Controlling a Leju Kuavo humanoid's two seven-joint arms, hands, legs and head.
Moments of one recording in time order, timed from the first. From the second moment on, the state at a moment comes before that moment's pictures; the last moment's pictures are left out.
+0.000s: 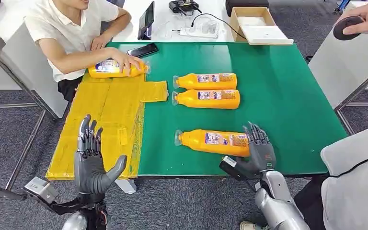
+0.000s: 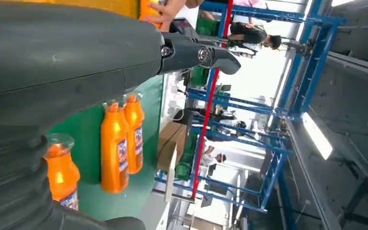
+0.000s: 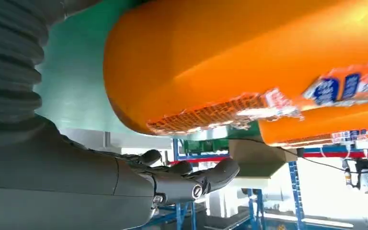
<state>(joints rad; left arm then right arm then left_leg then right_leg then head) 0.10 -0.15 -0.27 -1.72 0.22 0.14 -0.49 -0.34 -0.10 0.06 -0.67 1.14 -0.63 -0.19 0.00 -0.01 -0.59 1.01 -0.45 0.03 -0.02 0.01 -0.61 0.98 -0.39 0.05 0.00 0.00</state>
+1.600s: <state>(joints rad) 0.00 -0.16 -0.29 -1.60 0.32 0.08 -0.42 -0.53 -0.12 0.08 -0.40 0.89 -0.19 -0.32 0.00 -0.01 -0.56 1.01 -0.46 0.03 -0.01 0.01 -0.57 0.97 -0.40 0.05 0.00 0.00</state>
